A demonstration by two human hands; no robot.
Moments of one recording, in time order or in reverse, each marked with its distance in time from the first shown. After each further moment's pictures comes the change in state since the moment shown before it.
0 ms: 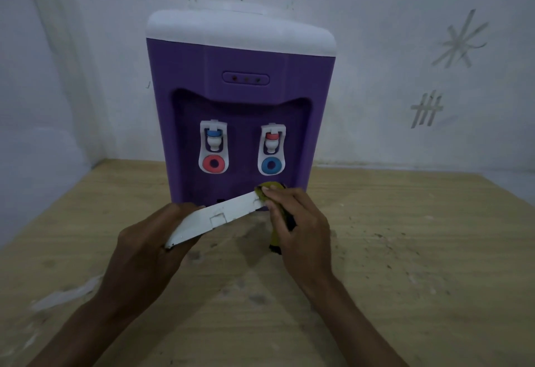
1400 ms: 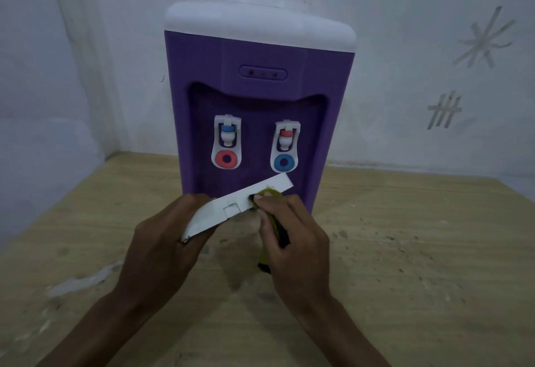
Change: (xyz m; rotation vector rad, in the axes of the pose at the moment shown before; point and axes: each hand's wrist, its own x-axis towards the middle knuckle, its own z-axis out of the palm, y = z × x) left_hand -0.001 0.003 0.008 0.023 0.058 0.045; right_hand -0.016 -0.043 0.004 -0.021 -0.028 -0.114
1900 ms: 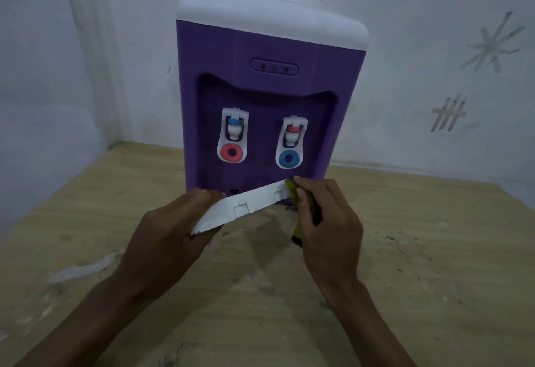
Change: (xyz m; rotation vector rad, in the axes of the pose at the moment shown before) left_hand 0.000 -0.005 -0.005 0.028 -0.090 0.070; right_hand 0.014 0.030 -0.022 -0.182 0.077 0.078
